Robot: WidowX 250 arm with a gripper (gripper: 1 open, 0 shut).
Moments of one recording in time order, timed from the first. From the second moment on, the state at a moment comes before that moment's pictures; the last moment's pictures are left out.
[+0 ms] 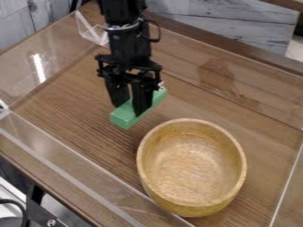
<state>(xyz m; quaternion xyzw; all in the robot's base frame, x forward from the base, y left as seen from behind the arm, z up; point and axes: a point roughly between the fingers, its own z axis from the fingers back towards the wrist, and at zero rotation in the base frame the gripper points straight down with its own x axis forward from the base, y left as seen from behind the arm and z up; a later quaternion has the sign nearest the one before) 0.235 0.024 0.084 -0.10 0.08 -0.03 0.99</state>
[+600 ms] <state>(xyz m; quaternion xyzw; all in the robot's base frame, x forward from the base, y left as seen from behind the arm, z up) 0.213 -0.053 0.100 -0.10 0.07 -0.12 0.99</state>
